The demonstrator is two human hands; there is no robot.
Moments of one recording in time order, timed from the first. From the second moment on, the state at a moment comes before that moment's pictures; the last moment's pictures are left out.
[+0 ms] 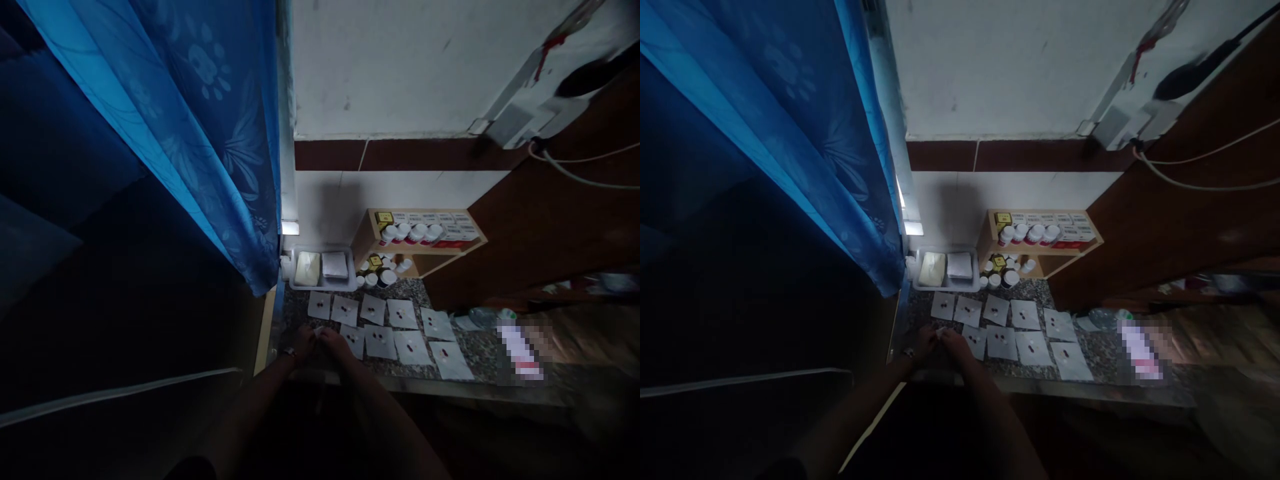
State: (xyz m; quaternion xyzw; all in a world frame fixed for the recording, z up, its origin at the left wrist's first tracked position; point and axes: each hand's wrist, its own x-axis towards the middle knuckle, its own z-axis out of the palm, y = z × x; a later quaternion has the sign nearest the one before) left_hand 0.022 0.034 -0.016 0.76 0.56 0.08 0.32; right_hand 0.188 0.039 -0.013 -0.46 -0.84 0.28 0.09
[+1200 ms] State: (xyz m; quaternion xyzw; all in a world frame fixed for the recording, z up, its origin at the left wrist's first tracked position) left_hand 0.020 0.045 -0.007 0.75 0.54 0.12 0.37; right_hand 0.183 0.046 -0.005 -0.55 -0.76 0.34 0.07
